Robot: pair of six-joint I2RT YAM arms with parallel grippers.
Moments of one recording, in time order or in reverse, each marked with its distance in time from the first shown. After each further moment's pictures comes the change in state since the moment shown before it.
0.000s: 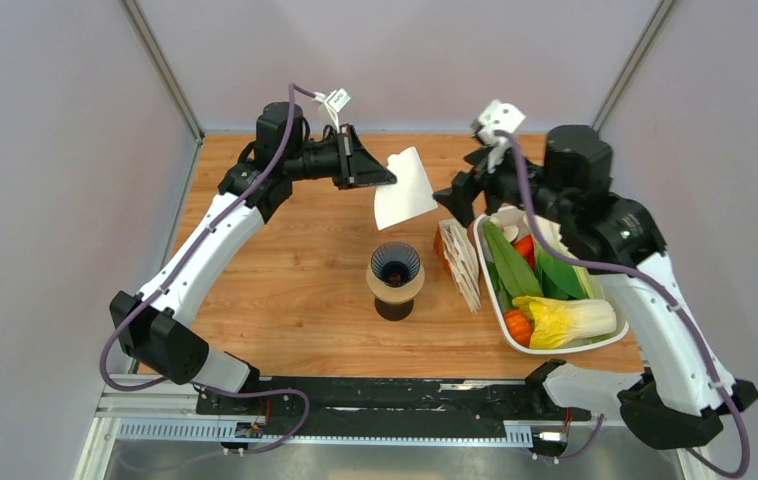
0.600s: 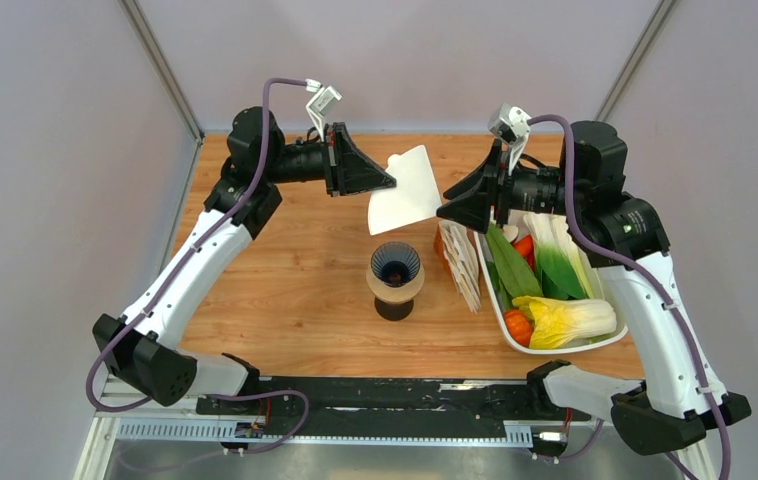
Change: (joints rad) left arm 0.003 -0.131 -0.107 0.362 0.276 0.107; right arm -0.253 -0.051 -0.061 0.030 -0.621 0.247
